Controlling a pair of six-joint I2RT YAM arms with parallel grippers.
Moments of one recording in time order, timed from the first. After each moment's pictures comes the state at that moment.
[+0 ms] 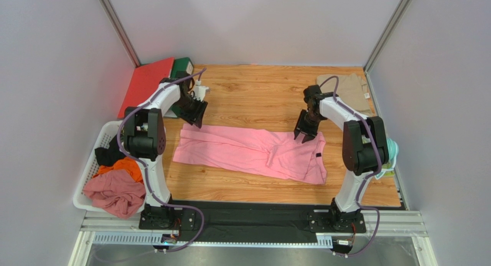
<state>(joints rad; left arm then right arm) -0.10 2.02 1.60 -0.94 0.28 0.34 0.20 1.85 1.31 -0.86 -0.12 0.60</state>
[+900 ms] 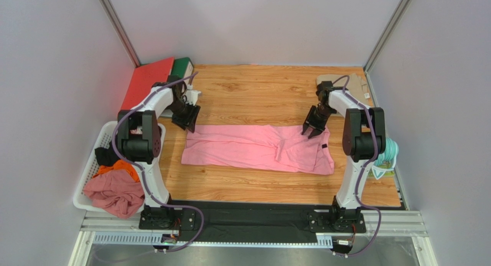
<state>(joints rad) -0.04 1.97 1.48 -0.93 0.25 0.35 0.05 2.04 1.46 -0.91 -0.19 0.53</state>
